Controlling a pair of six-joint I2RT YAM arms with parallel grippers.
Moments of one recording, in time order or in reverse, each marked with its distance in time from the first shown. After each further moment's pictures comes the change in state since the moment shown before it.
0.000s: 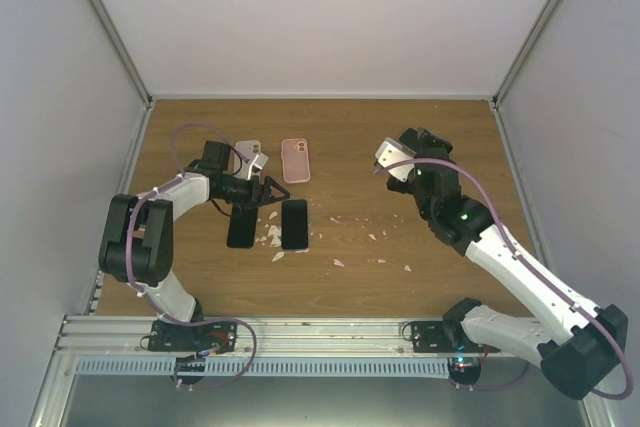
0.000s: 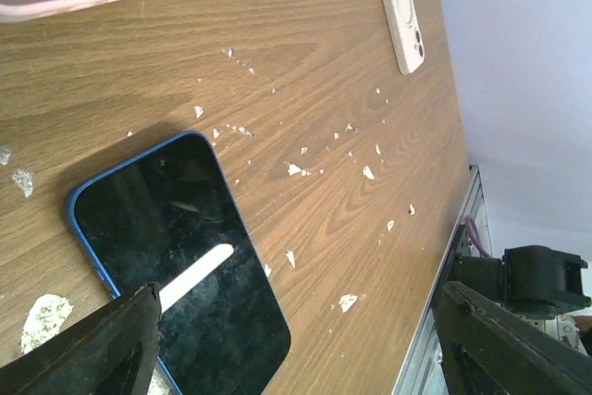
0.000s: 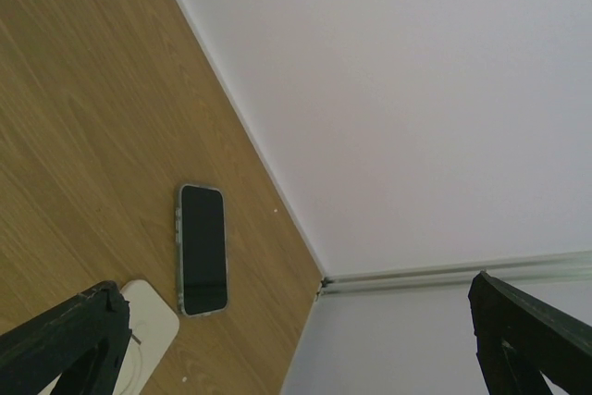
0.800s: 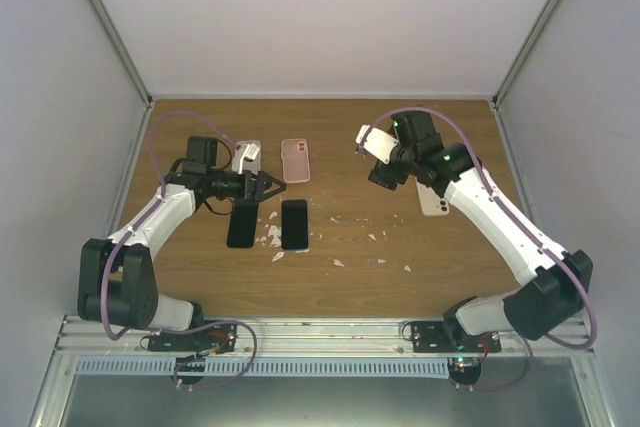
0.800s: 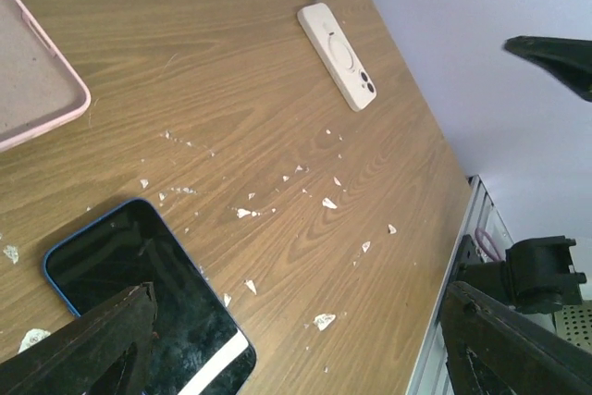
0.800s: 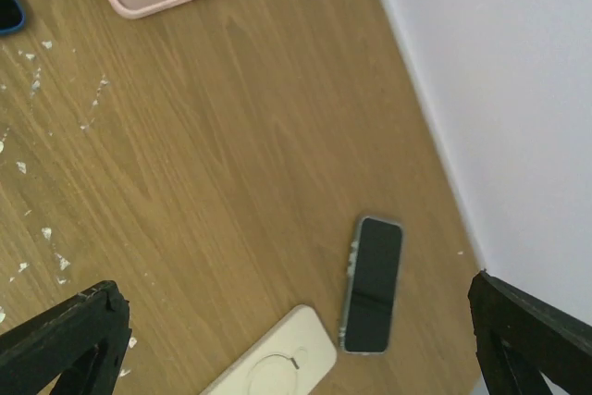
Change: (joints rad) left arm 0.000 -0.269 -0.034 0.008 -0.025 0.032; right arm -0.071 0.330 0.420 -0.480 -0.385 0.157
